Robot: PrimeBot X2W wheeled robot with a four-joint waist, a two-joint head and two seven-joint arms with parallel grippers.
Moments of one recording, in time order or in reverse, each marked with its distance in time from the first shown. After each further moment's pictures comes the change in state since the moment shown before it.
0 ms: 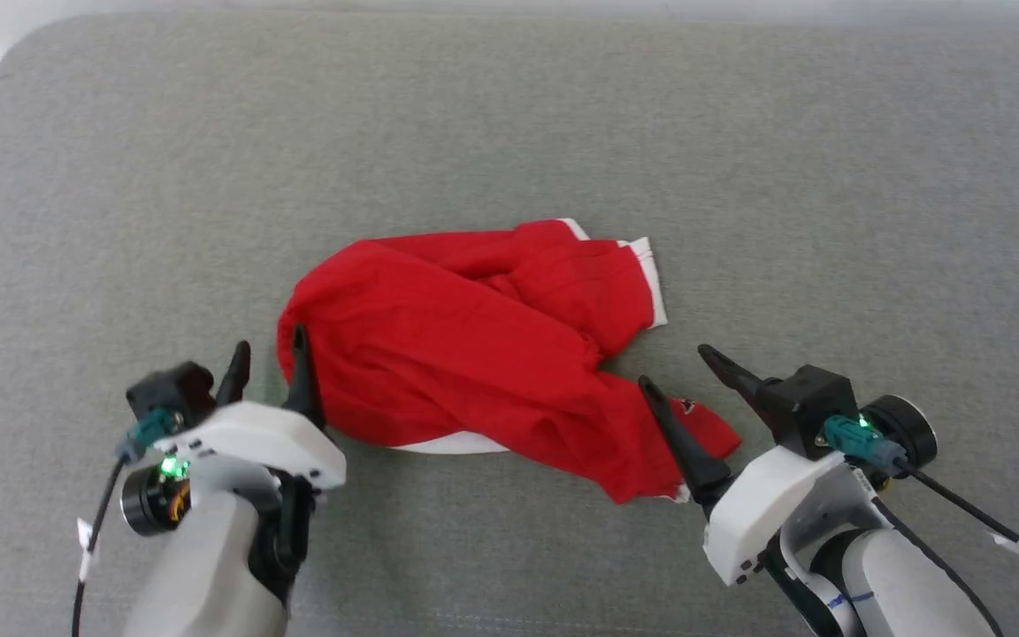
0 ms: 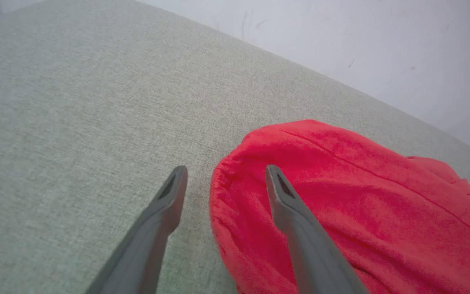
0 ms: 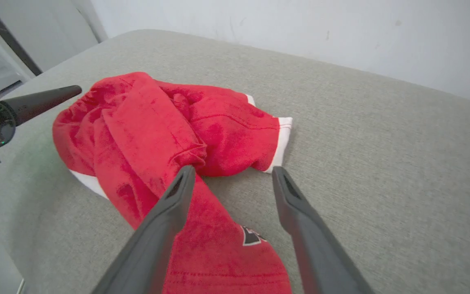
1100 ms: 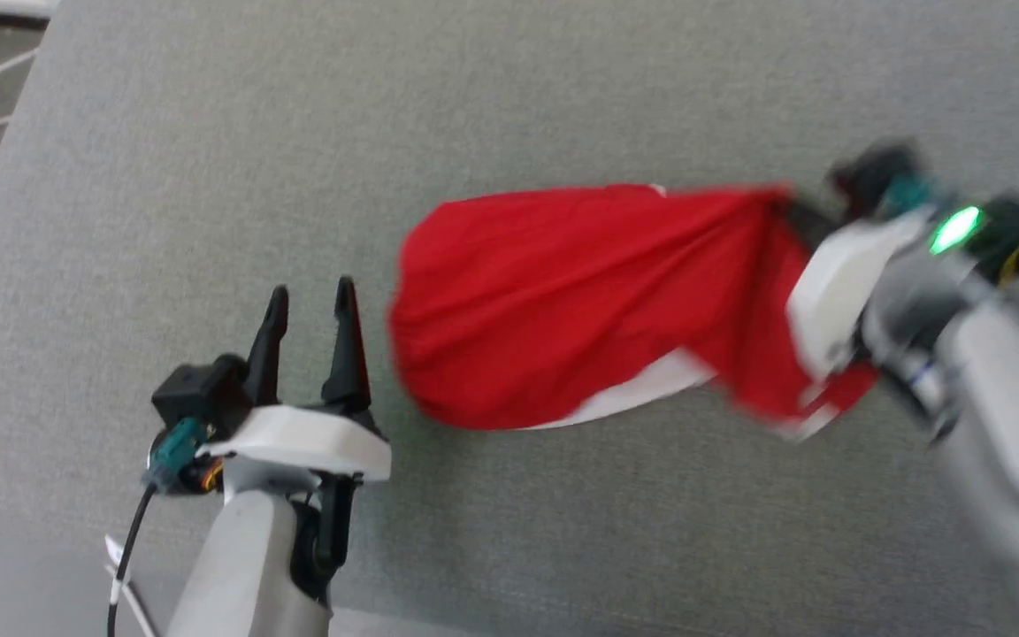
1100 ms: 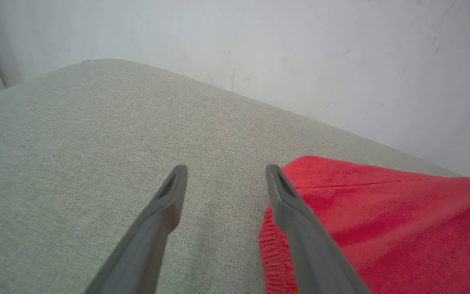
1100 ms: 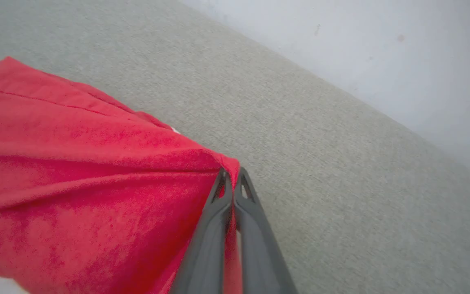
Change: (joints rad) left arm 0.115 -0.137 0.124 -0.295 0.264 -0.106 -0.035; right arm -0.408 -0.152 0.005 0.214 0.032 0.000 0.225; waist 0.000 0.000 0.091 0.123
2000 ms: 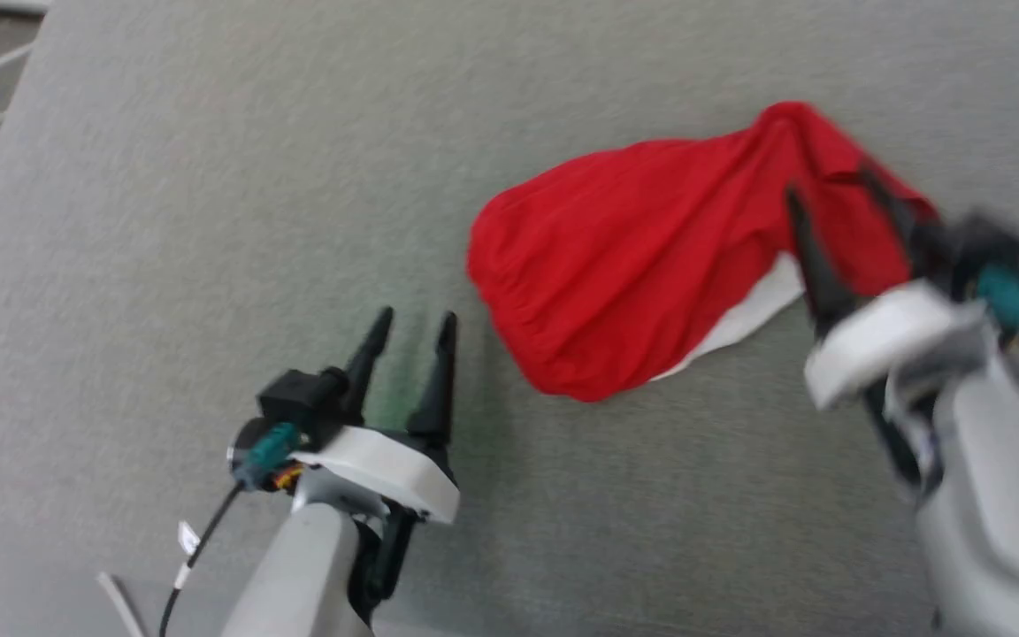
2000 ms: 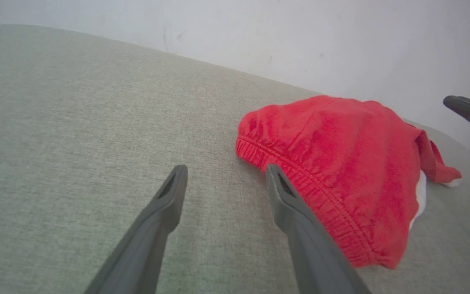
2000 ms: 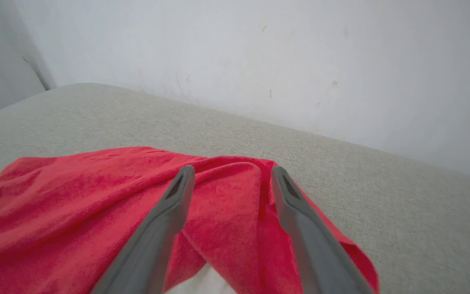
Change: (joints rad) left arm -0.025 0.002 -0.149 0.074 0.022 -0.090 0.000; right arm 0.093 0.113 -0.205 0.079 -0.076 0.000 -0.469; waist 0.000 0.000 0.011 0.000
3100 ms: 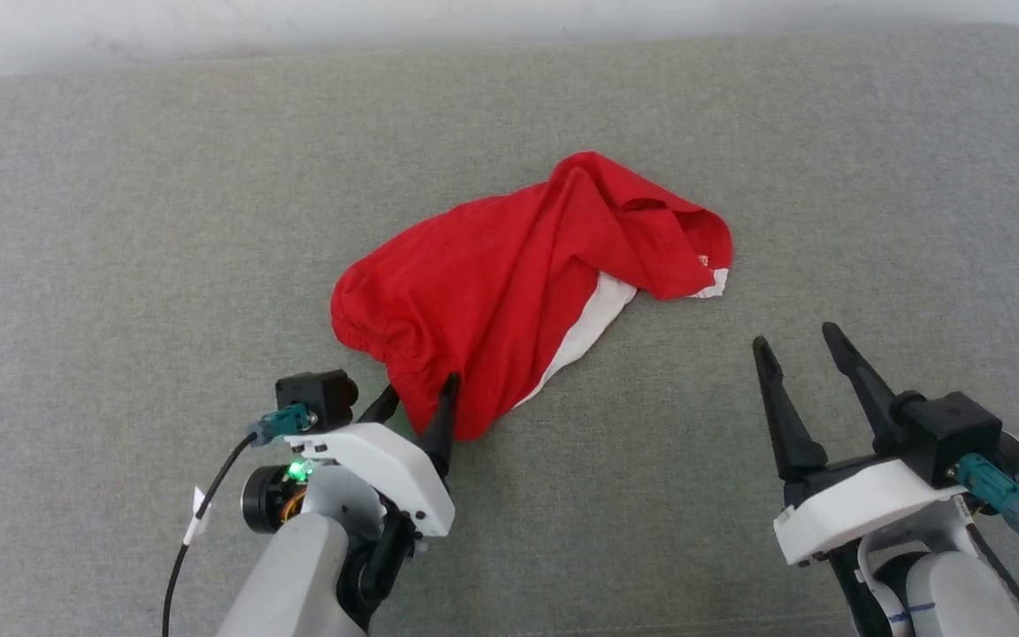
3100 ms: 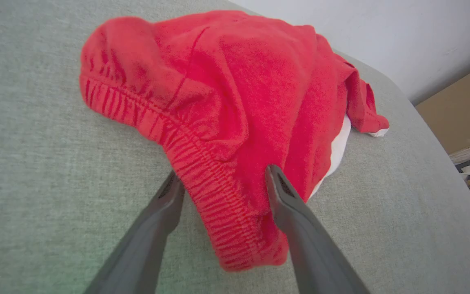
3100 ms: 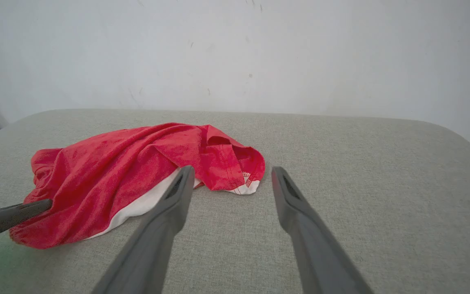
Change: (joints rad) left arm -0.006 0.002 -0.006 0.091 -0.157 0.046 0.302; right arm 0.413 0.130 -0.049 -0.319 -0.018 0.000 0.026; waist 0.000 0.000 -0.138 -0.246
